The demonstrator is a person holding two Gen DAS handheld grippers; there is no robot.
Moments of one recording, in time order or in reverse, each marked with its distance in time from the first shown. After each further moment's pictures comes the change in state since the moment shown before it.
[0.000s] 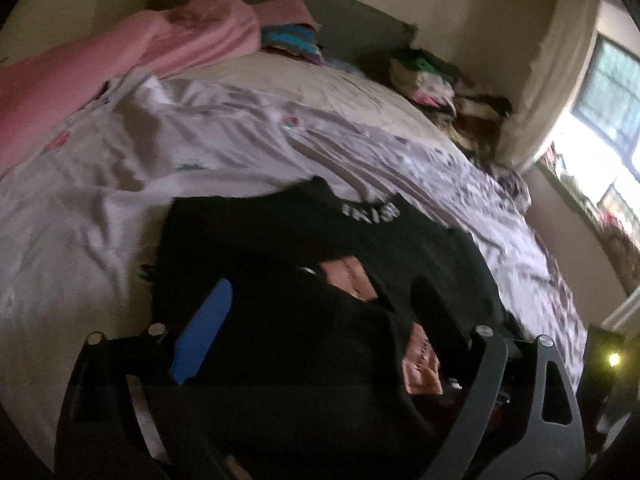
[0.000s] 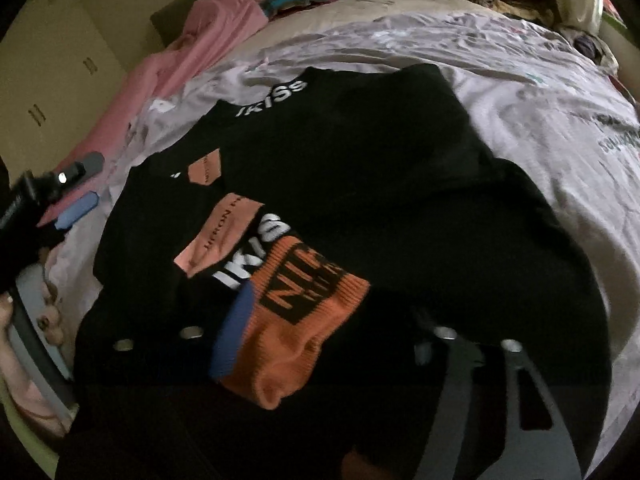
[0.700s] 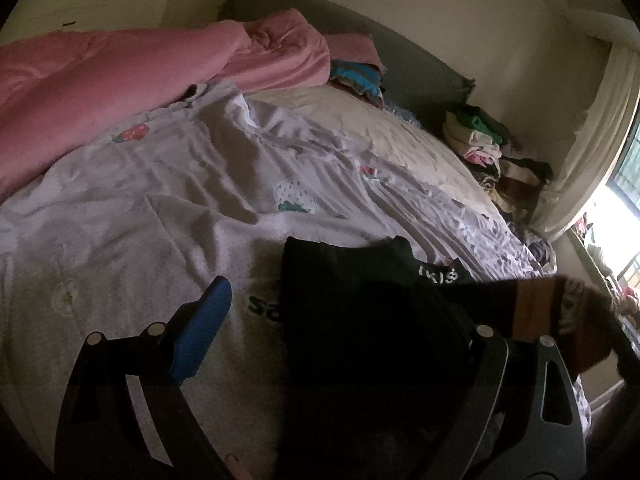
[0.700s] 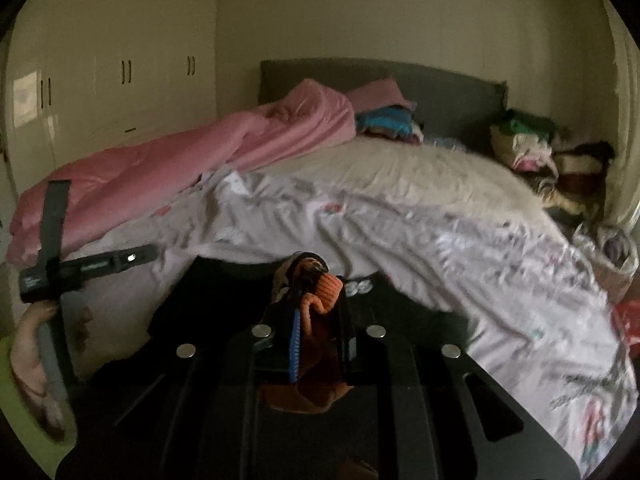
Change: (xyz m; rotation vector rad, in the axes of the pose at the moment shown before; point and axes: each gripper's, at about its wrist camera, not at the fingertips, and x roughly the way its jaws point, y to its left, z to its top) left arm -0.034 0.065 0.018 -0.167 -0.124 0.113; right arm -0.086 0.072 0.091 -0.468 -0.399 0.001
